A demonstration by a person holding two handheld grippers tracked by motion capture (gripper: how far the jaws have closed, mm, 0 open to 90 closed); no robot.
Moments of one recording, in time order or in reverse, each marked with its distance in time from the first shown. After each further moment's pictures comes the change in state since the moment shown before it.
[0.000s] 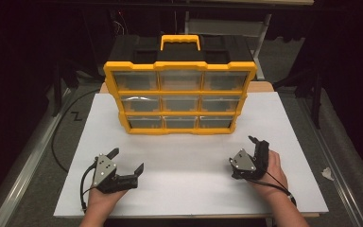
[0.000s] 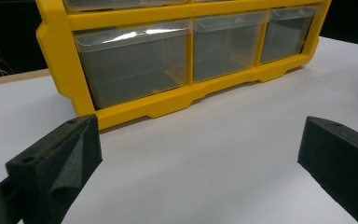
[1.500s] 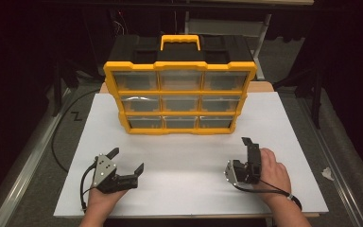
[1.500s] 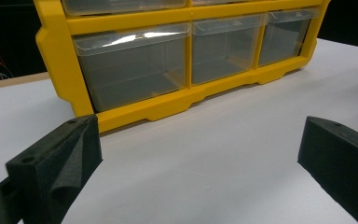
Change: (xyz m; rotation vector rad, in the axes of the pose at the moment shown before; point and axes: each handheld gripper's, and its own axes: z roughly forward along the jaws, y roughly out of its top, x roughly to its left) left arm 0.000 0.001 0.000 -0.011 -0.006 0.001; right arm 0.018 0.010 -0.009 0.044 -0.150 -0.460
